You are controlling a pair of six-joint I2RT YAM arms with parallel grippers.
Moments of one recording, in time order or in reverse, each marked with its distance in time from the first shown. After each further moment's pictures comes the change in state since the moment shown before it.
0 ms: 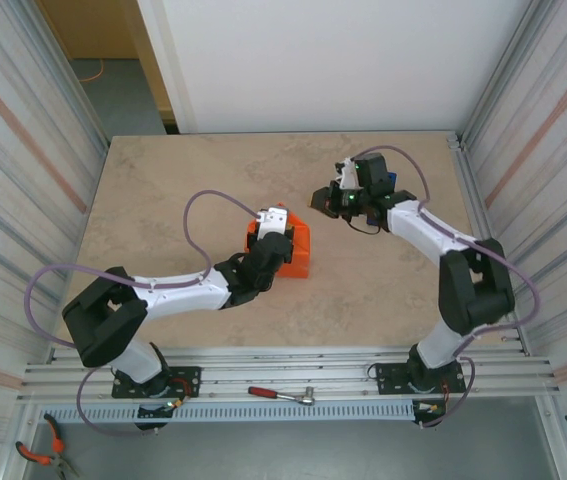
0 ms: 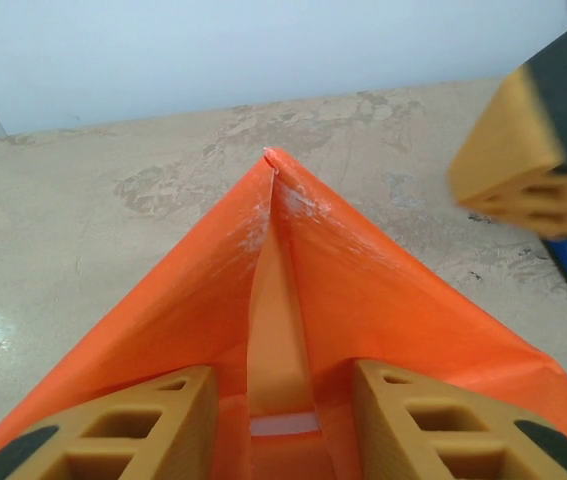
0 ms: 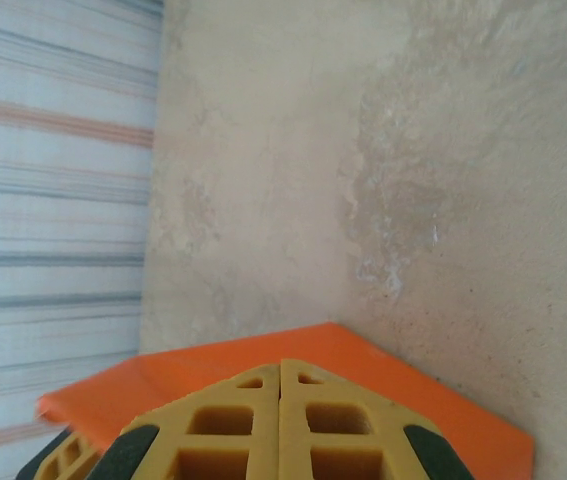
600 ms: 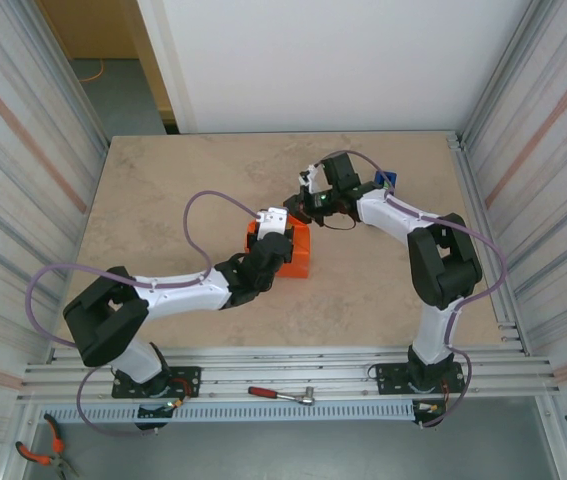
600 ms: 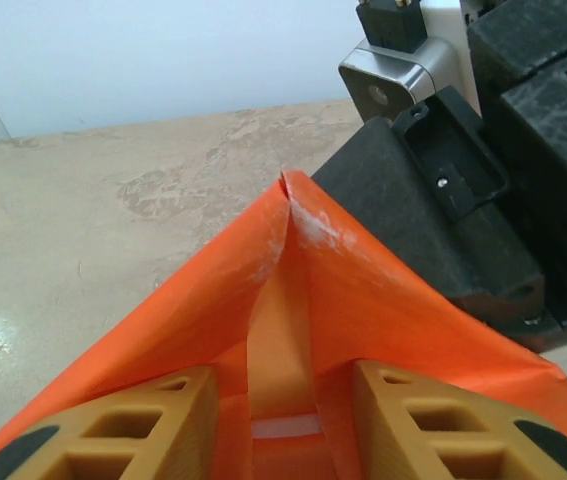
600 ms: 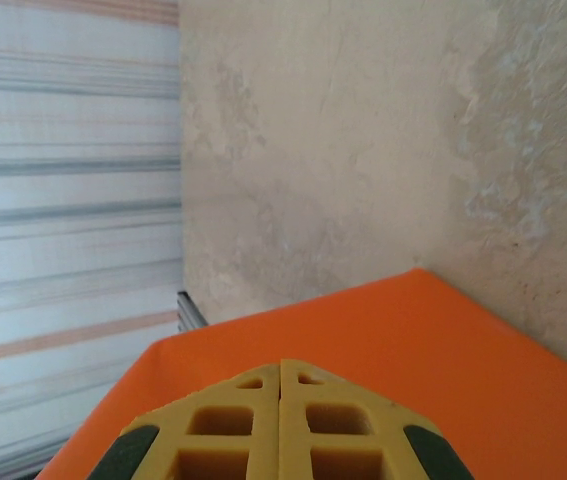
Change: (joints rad) left arm 0.000 0.008 0.000 0.012 -0.010 0.001; right arm 0.110 0.193 0.169 -0.075 -0.172 0.019
